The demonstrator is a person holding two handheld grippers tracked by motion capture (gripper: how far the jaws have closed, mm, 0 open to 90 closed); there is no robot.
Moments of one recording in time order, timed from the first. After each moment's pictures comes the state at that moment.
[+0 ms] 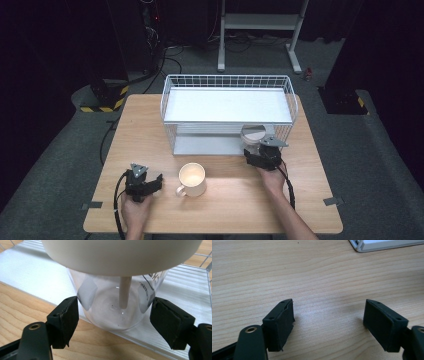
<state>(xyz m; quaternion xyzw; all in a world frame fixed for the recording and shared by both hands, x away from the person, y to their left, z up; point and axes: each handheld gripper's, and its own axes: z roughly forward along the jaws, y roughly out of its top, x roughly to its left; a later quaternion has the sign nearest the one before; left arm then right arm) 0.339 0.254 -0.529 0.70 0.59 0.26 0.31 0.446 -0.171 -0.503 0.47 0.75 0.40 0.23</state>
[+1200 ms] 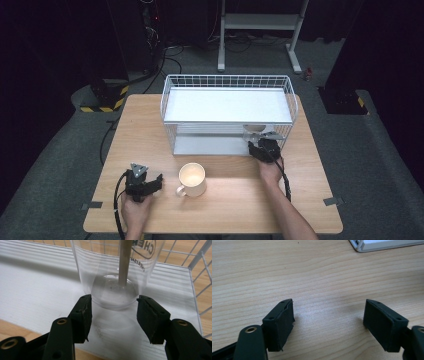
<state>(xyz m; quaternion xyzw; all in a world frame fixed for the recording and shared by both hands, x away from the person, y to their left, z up) 0.339 0.254 -0.529 0.70 0.59 0.26 0.31 0.474 -0.169 -0.510 0.51 0.73 0.37 0.26</state>
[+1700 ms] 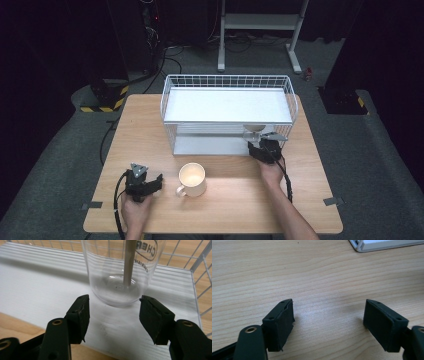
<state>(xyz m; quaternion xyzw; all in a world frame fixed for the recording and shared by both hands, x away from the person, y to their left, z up) 0.339 0.254 -0.529 0.70 0.59 0.26 0.31 0.466 -0.172 -0.503 0.51 0.73 0.39 0.24</state>
